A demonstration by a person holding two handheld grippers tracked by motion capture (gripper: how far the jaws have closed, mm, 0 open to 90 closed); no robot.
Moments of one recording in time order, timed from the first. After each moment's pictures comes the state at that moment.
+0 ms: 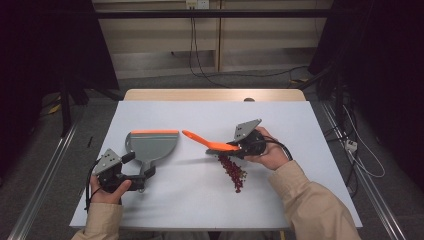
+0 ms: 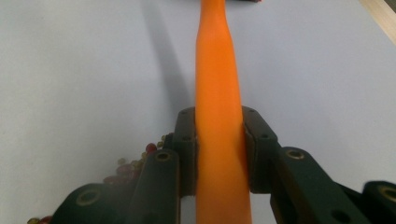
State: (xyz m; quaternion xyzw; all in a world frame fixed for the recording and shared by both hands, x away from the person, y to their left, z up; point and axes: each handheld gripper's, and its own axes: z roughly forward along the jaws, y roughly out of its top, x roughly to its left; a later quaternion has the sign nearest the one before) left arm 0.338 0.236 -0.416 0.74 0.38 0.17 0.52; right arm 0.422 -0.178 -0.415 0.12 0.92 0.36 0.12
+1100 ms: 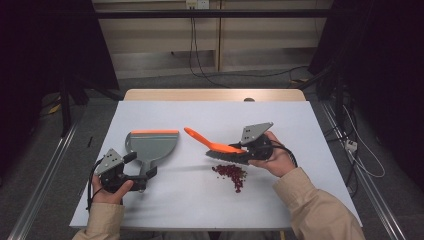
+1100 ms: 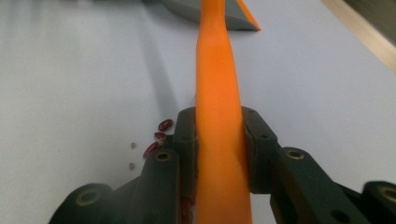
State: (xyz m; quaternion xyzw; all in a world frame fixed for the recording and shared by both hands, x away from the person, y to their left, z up) left arm 0.338 0.232 -0.415 0.75 0.37 0.18 0.52; right arm 0.399 -0.189 -0.400 0.15 0.89 0.42 0.12
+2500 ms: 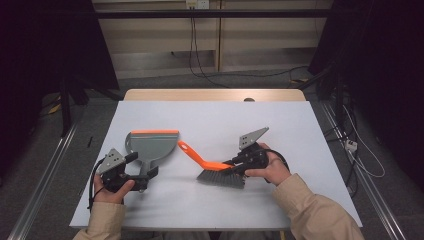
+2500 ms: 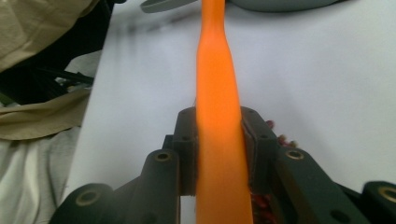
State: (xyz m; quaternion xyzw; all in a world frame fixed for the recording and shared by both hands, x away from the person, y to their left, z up) left arm 0.339 0.230 -0.417 0.75 0.37 0.17 0.52; right arm 0.391 -0.178 -0.430 0.18 0.86 0.47 -0.07
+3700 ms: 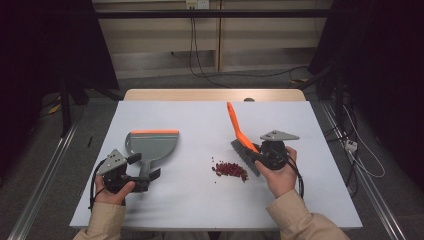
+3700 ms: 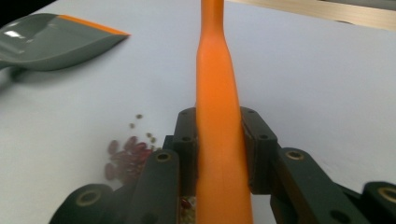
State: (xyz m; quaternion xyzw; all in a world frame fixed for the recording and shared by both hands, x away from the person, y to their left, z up) left arm 0.338 0.226 -0.418 0.75 0.36 0.15 0.54; right arm 0.346 -0.208 -0.401 0.51 0.73 0.41 0.20
